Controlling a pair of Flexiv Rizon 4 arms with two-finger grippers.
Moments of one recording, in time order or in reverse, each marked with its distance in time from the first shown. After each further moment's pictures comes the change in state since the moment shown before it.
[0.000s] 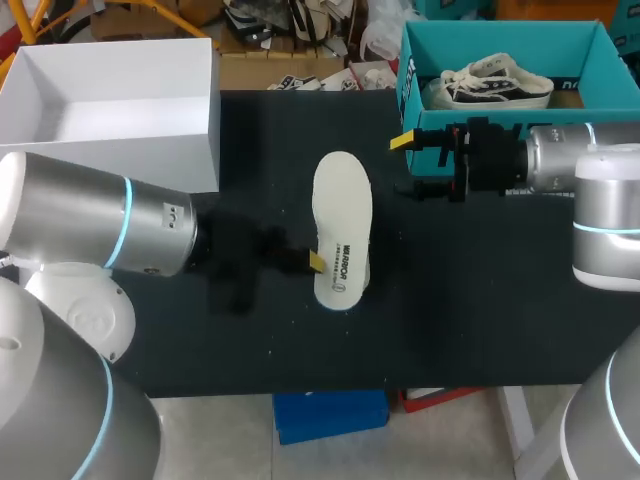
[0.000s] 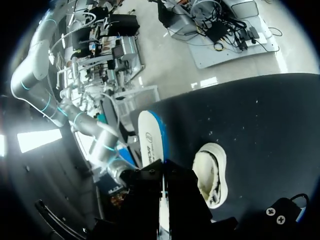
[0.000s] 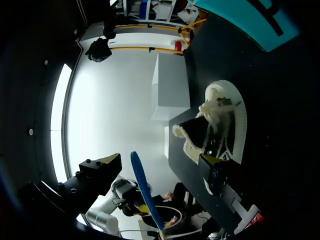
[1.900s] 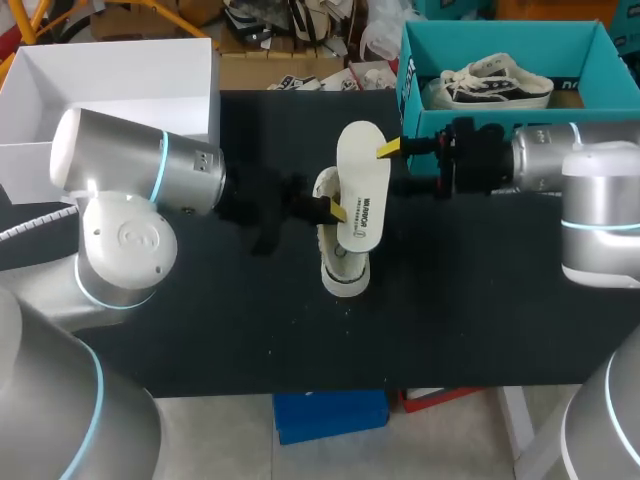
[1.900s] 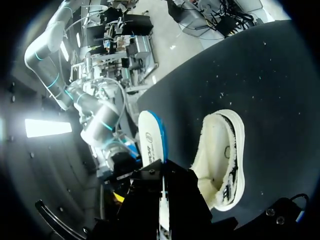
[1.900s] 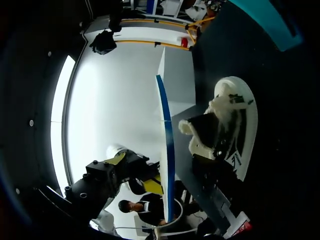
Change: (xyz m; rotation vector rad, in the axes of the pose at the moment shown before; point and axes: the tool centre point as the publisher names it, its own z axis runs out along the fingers) left arm 0.021 0.089 0.056 0.045 -0.116 -0.067; right arm 0.004 -0.010 0.021 0.039 0.015 -0.055
